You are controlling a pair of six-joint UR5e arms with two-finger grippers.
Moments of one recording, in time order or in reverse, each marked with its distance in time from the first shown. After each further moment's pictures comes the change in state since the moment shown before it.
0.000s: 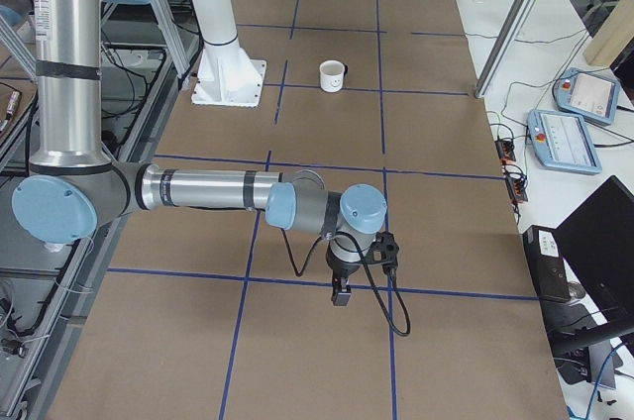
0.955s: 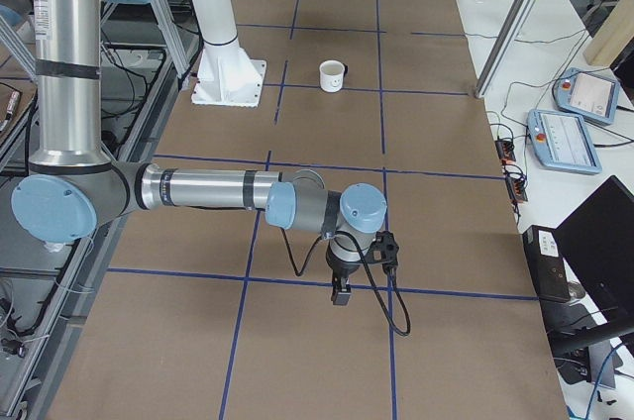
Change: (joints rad) left arm -0.396 0.519 0.160 -0.121 -0.348 0.405; right arm 0.000 0.000 0.000 0.000 0.001 0.000
